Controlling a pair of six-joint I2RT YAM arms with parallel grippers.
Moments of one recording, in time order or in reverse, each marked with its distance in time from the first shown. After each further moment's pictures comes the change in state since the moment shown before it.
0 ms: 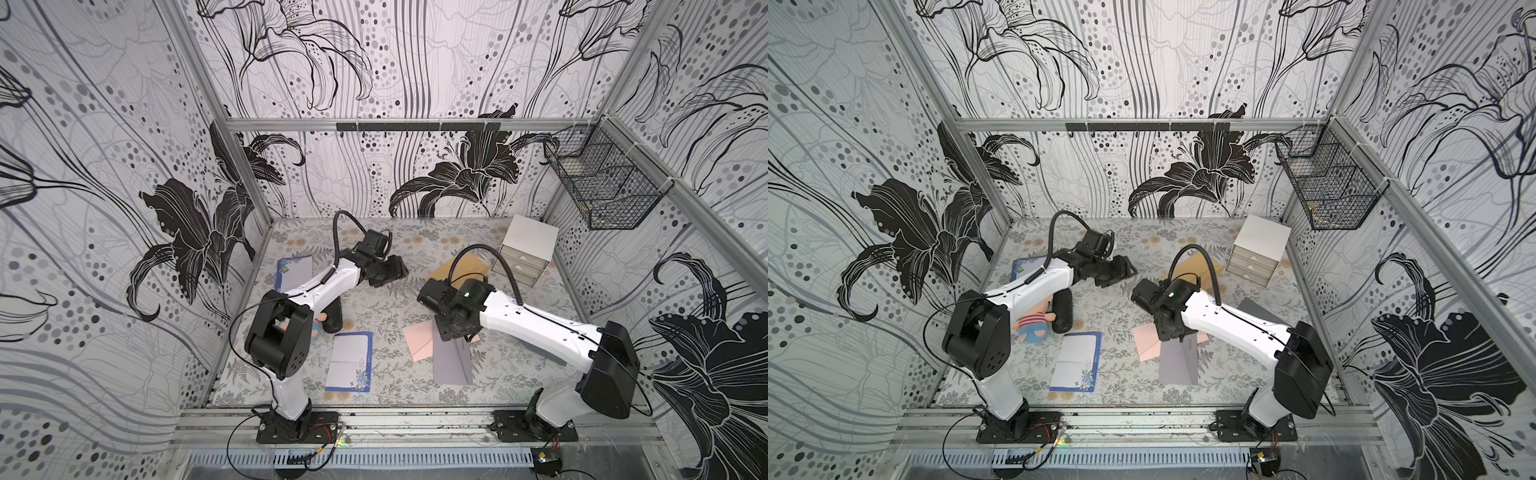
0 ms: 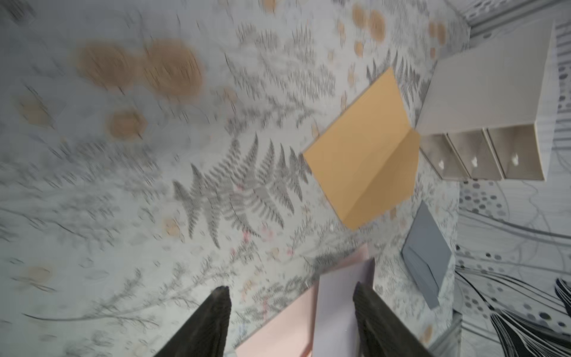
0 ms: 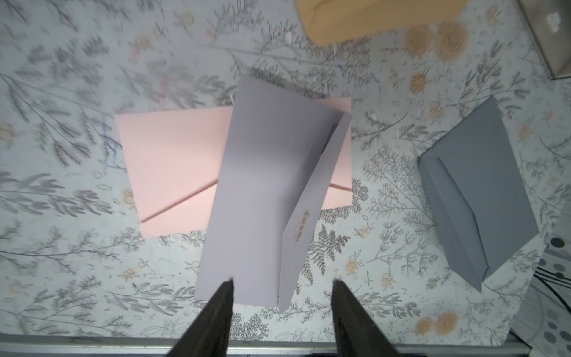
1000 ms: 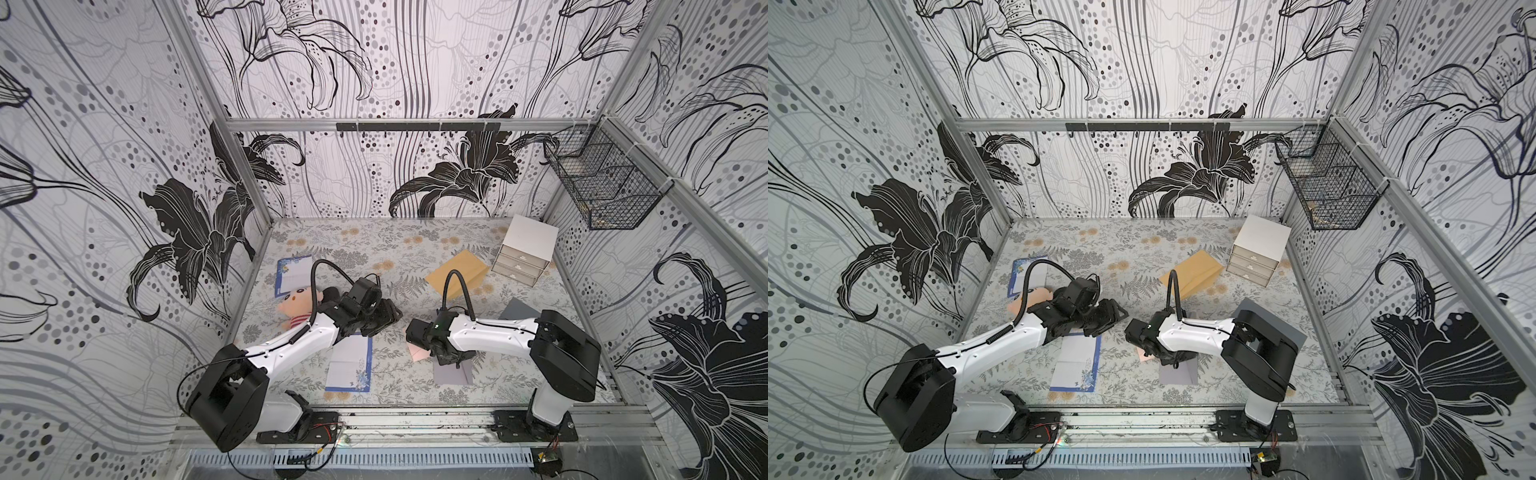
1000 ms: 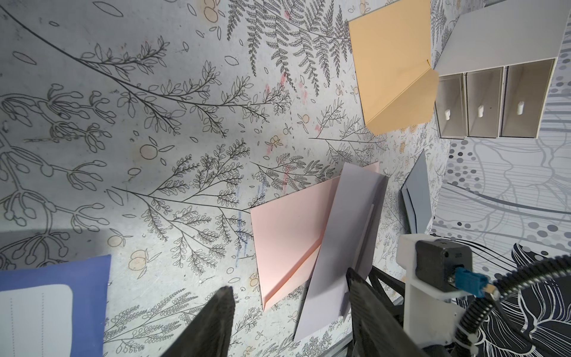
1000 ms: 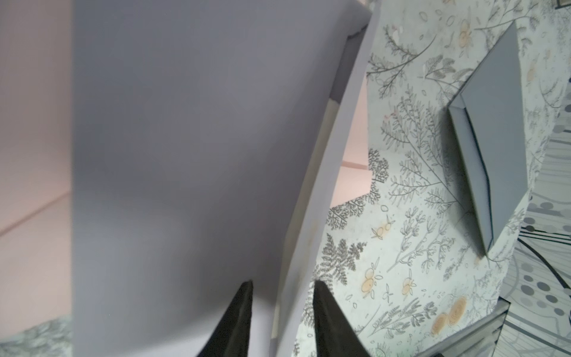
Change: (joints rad) left arm -0.128 -0.399 -0.481 0.150 -0.052 -0.270; right arm 0.071 0.182 -0.220 0.160 0.149 0.207
